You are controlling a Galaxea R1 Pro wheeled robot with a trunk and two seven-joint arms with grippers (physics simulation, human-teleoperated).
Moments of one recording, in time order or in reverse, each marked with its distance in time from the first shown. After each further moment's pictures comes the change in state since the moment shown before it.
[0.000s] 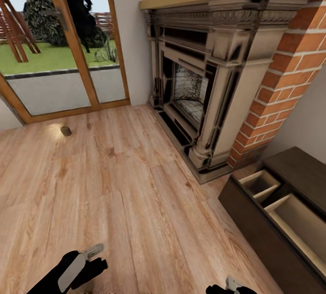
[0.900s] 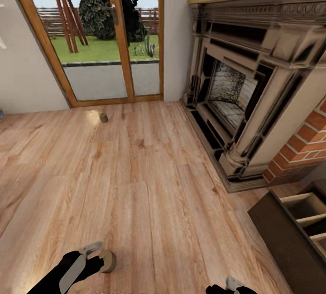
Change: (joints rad) left arm 0.000 -0.002 0.008 0.002 -0.124 -0.060 0.003; right arm 0.000 0.000 0.001 0.000 0.000 -0.002 0.000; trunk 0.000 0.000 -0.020
